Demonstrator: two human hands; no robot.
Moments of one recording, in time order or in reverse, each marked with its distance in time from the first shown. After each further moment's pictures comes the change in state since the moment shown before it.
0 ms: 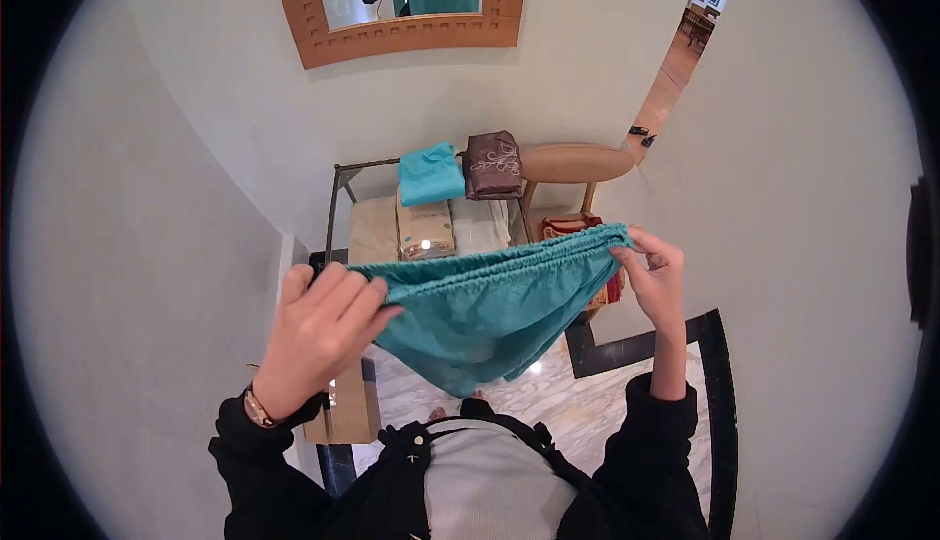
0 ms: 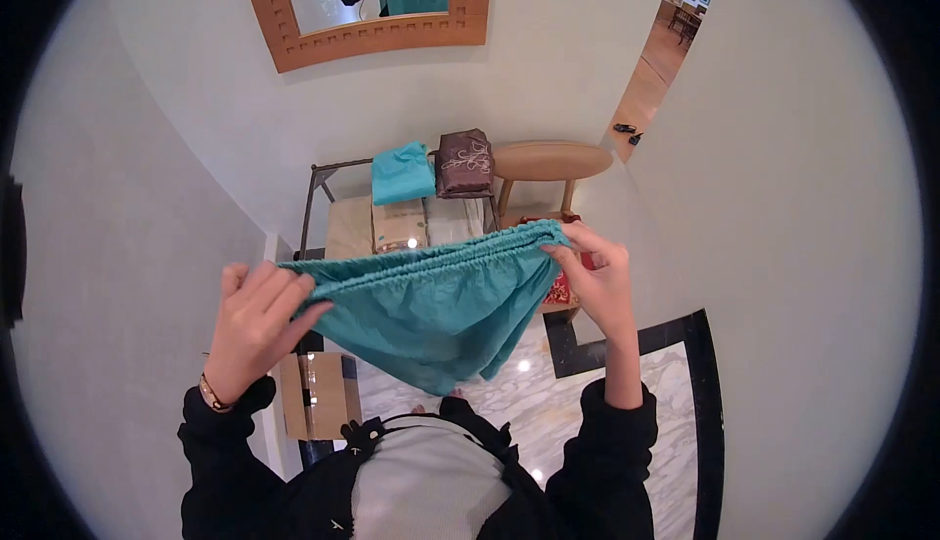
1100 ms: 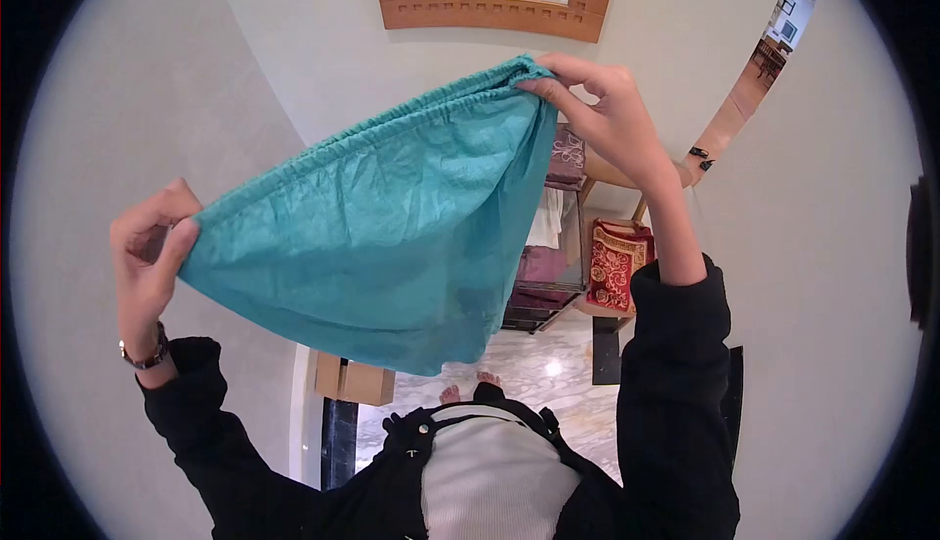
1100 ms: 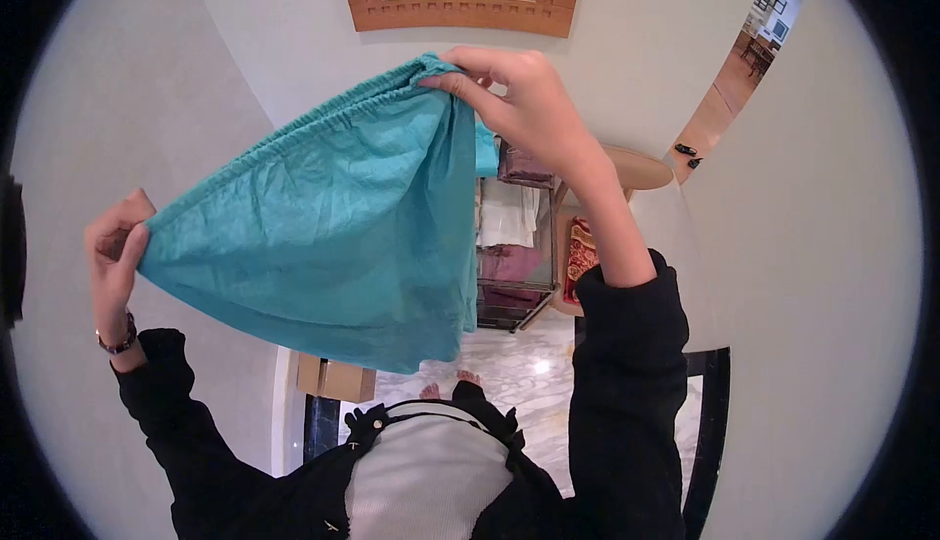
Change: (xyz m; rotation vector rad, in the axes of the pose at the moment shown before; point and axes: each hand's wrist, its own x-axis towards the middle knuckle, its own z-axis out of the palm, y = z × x) left_hand -0.079 -0.086 -0.144 -0.590 0.064 -0.526; right_hand 0.143 -0.079 0.112 -0.138 -0.359 -0.627
